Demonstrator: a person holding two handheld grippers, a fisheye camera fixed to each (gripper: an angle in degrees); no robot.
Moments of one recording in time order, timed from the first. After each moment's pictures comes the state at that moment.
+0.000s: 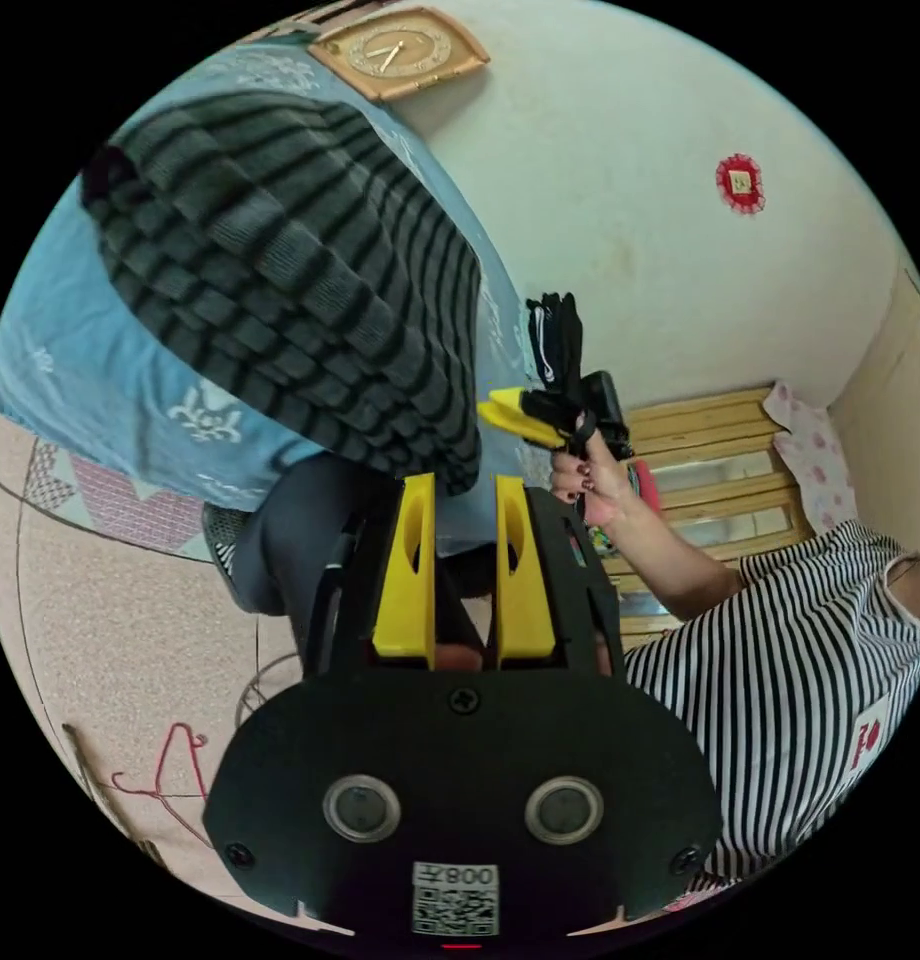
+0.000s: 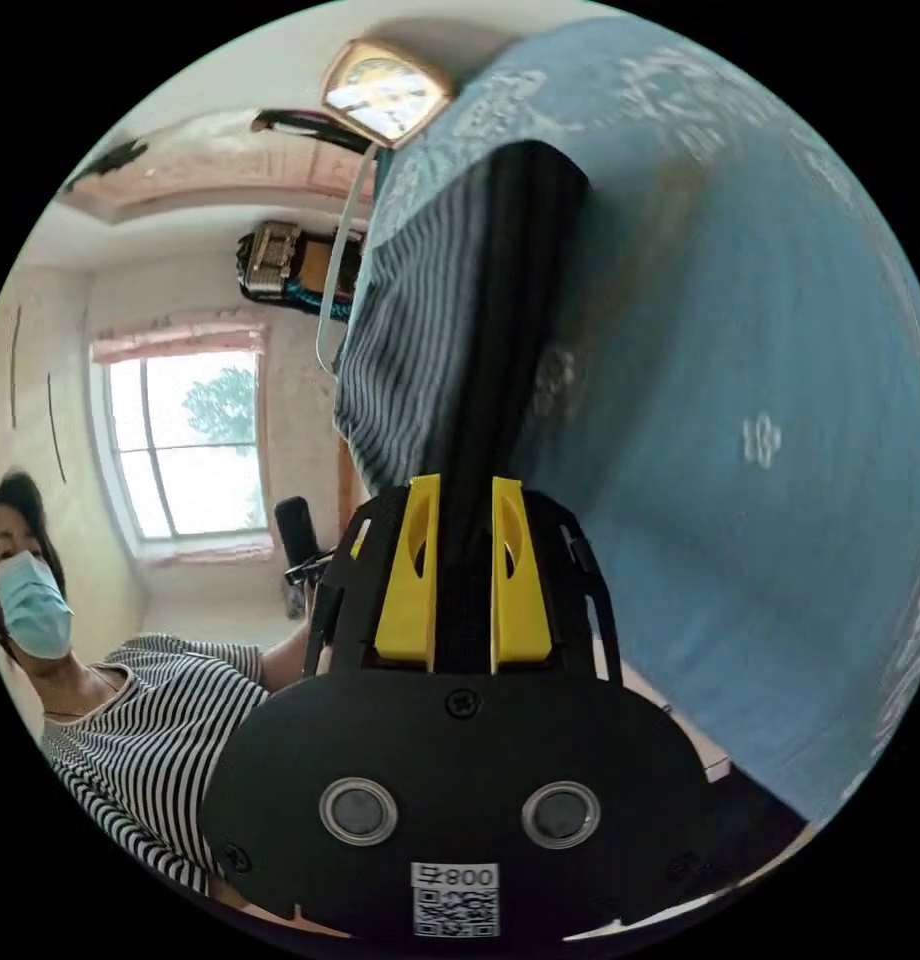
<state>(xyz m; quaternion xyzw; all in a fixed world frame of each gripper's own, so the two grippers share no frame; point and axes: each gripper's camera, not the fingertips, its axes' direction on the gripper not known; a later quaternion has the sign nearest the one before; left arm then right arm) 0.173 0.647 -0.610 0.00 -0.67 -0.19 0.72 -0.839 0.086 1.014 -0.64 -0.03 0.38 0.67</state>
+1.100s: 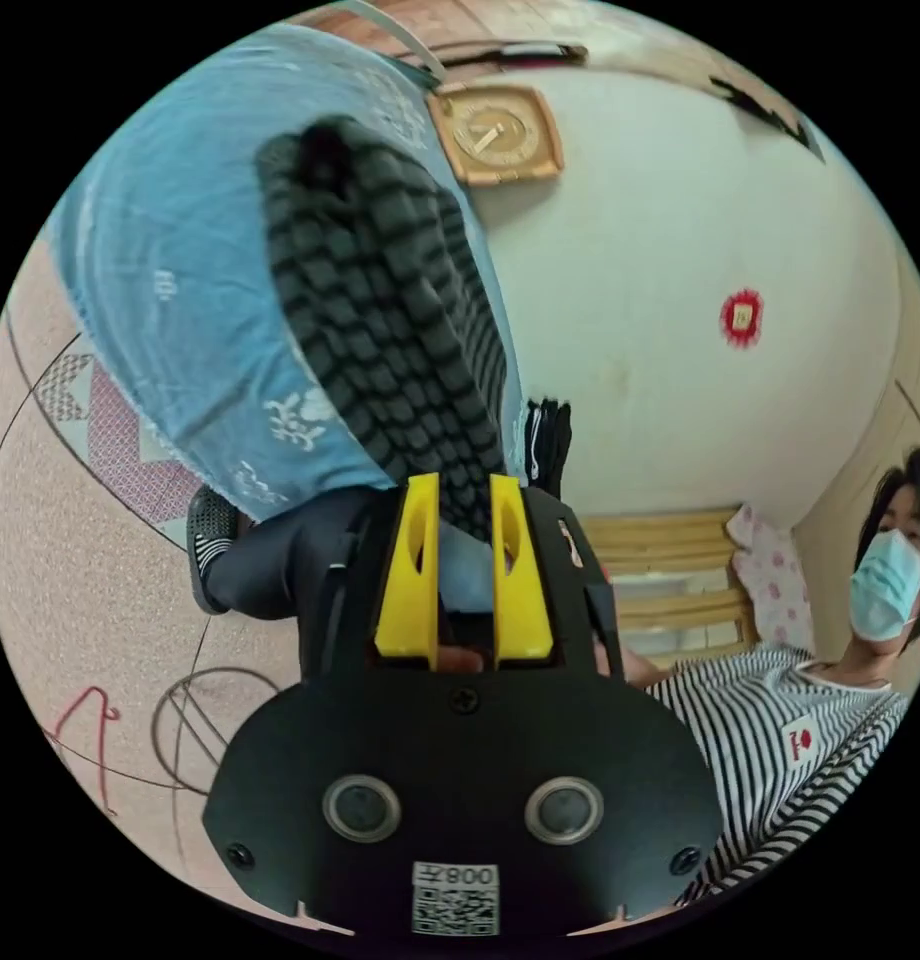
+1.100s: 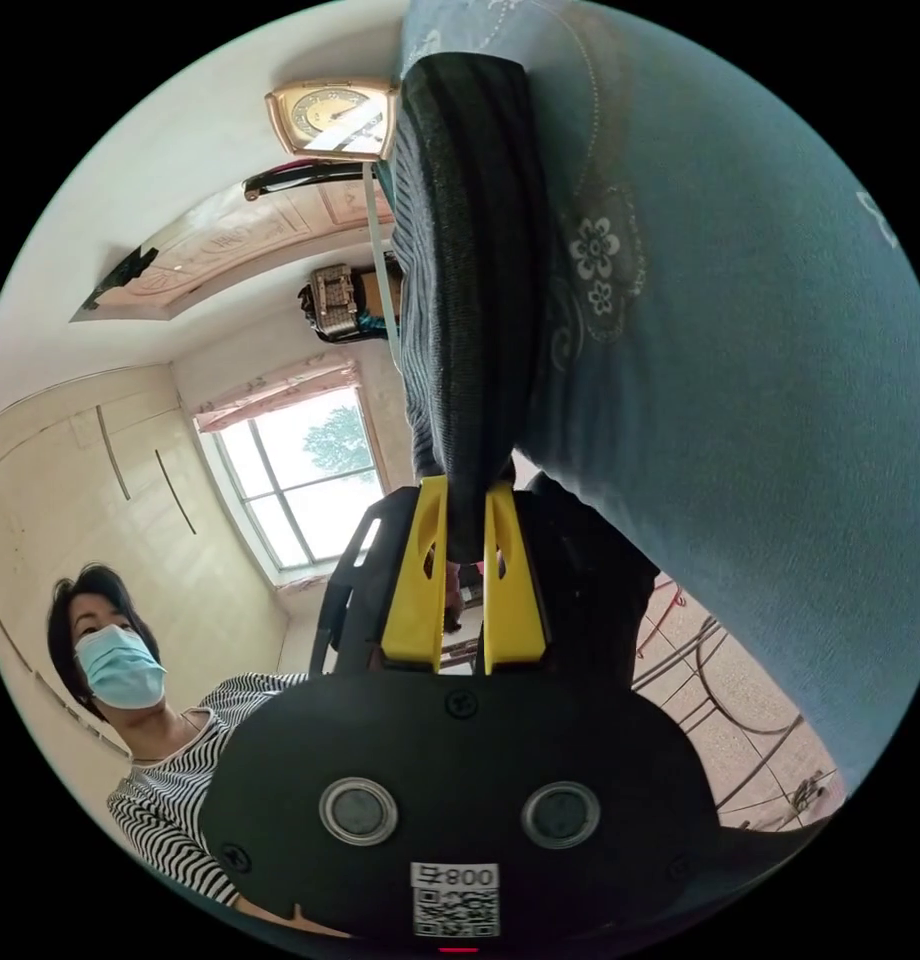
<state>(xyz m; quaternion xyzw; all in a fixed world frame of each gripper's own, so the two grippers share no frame) 0.233 0.670 -0.675 0.23 -0.64 -0.16 0.72 -0.748 0.270 0.934 -0.55 -0.12 0.56 0.61</state>
